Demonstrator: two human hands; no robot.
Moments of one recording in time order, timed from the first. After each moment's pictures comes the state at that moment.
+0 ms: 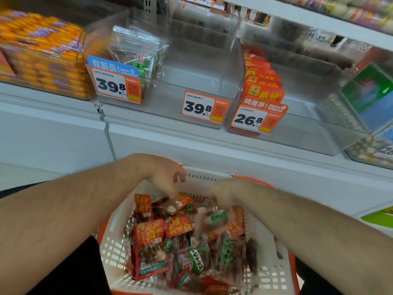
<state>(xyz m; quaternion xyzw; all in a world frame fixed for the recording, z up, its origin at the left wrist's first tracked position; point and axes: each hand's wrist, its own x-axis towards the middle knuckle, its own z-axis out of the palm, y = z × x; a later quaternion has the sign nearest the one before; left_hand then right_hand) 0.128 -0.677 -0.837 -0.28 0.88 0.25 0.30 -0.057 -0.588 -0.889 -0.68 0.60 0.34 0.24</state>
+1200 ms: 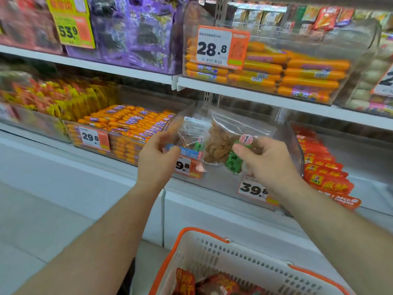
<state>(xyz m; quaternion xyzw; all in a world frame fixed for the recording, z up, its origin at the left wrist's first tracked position) 0.217 -0.757 -0.747 -0.51 0.56 0.33 -0.57 0.018 -0.679 -0.695 -0.57 0.56 -0.55 0.25</state>
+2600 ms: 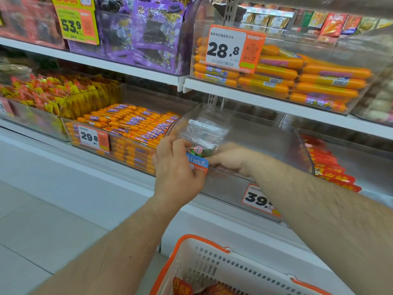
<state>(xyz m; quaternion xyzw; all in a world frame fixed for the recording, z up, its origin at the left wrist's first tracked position) 0.194 -0.761 -0.767 -0.47 0.69 -0.01 -0.55 0.033 -0.811 -0.724 -0.57 0.68 -0.22 0.40</state>
